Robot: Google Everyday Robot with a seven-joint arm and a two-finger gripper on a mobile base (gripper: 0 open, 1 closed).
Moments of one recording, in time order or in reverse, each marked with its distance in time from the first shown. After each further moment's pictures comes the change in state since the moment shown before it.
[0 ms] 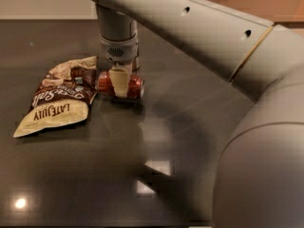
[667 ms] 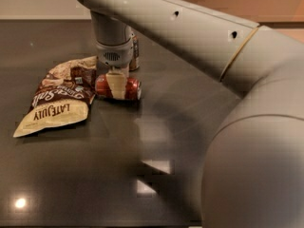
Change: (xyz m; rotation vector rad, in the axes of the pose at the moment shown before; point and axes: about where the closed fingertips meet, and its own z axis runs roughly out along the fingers) arm -0.011 0.000 0.014 -0.016 0.020 -0.023
